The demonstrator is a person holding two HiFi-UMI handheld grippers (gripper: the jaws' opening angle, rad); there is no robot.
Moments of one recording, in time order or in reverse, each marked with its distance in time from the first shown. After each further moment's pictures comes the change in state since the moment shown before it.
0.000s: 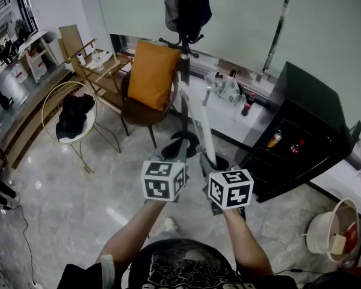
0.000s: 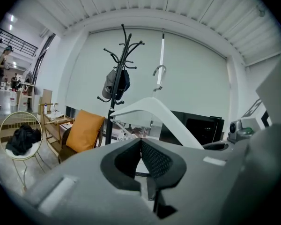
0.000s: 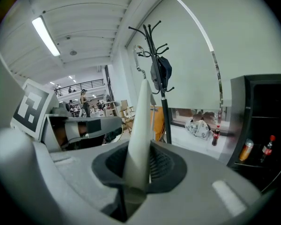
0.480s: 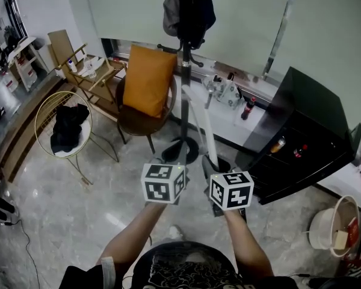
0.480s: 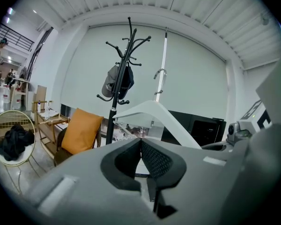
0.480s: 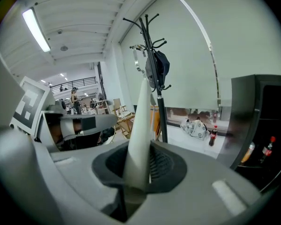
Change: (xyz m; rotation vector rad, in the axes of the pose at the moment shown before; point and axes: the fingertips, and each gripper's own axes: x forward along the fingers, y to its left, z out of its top) left arm 0.041 0.064 0.017 -0.011 0.017 -0.063; right arm 0.069 -0.003 0.022 0.022 0.022 -0.092
